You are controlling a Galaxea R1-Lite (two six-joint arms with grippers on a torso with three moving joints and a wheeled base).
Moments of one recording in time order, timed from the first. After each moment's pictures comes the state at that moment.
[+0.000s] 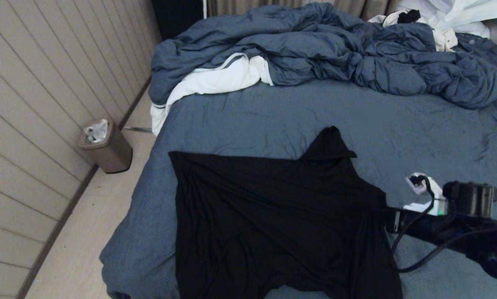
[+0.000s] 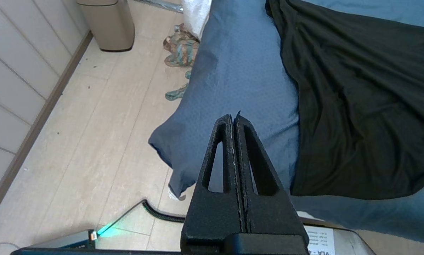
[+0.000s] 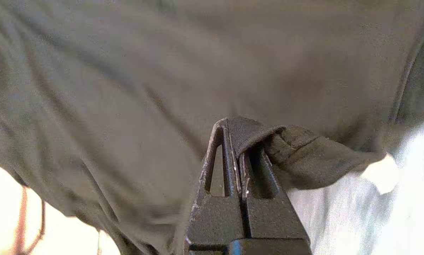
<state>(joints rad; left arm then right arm) 0.00 0.00 -0.05 0.12 0.01 -0.10 -0.17 1.88 -0.47 -0.92 0.54 0.09</state>
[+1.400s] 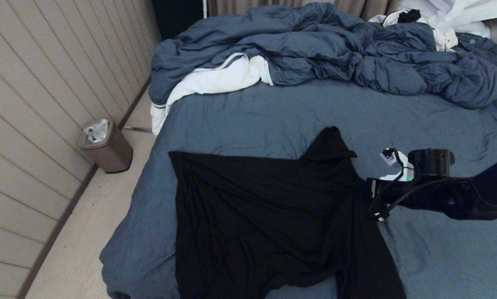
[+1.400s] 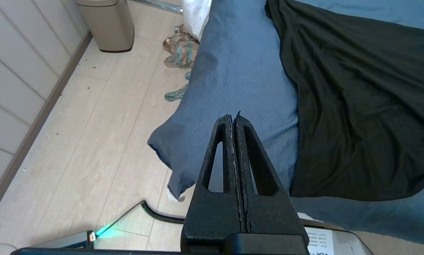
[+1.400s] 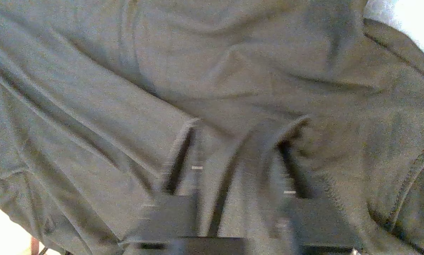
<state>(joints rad) 0.00 0.00 -0.05 0.11 0.01 -0.10 -0.13 2.02 -0.91 -0.55 0.51 0.11</state>
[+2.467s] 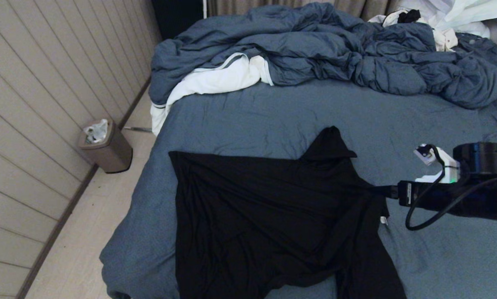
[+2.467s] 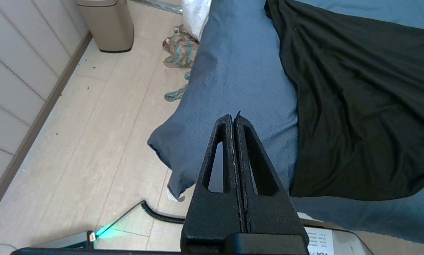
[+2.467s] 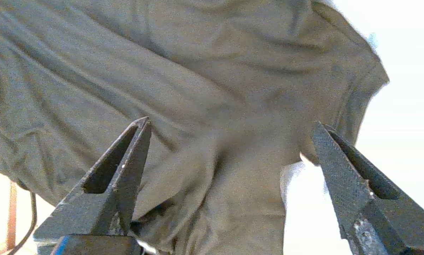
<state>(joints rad) 0.00 0.00 -0.05 0.11 0.01 -0.10 -0.21 1.76 -0.80 -0.32 0.51 -0.02</state>
